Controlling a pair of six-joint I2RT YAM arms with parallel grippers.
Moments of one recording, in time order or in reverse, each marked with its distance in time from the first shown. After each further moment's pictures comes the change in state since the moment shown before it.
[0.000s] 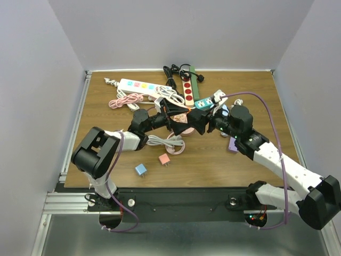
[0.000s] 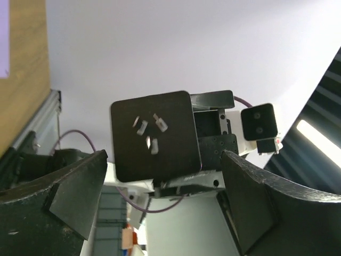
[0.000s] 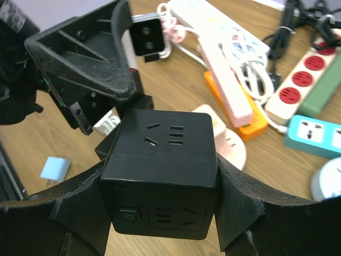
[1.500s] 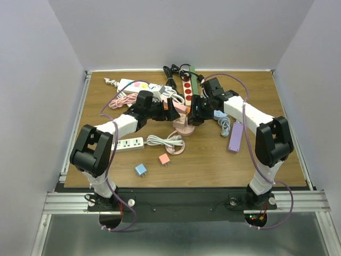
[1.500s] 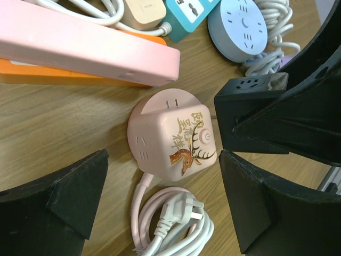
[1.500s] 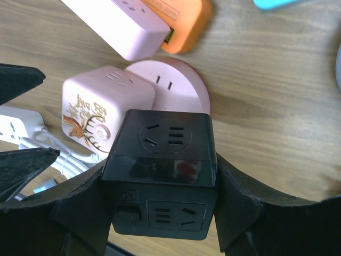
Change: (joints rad) left arm 0.100 0.005 0.328 -1.010 -0.330 1.499; right arm -0.140 0.744 0.668 -0.732 0.088 0.334
